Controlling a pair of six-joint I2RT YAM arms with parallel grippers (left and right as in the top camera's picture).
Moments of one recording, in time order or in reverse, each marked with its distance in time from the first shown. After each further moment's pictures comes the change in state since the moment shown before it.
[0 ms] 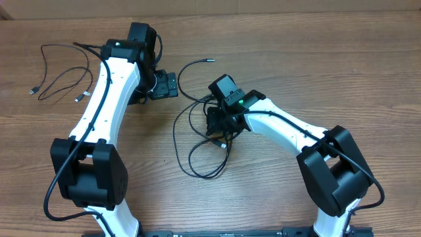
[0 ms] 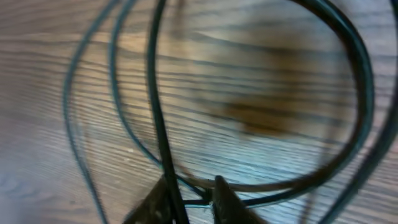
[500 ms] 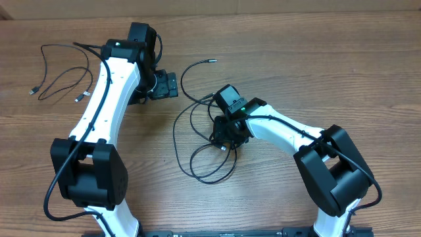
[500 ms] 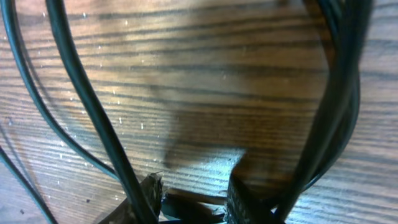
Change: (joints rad) left arm 0.000 0.000 0.000 0.000 0.000 0.000; right arm 0.000 0.000 -0.091 0.009 0.021 0.055
